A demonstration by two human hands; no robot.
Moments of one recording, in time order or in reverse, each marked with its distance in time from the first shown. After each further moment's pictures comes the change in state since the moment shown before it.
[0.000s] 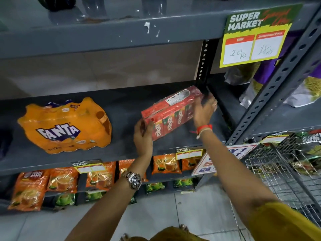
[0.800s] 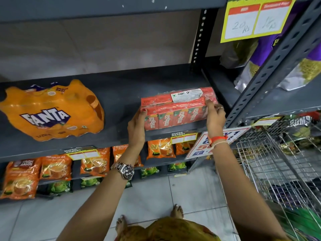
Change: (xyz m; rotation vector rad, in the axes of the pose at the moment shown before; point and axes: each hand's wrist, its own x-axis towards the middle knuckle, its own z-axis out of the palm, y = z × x) left_hand -0.012 0.001 -0.018 0.119 -0.240 -0.062; right_hand -0.047 0.025 -0.062 0.157 0.102 0.223
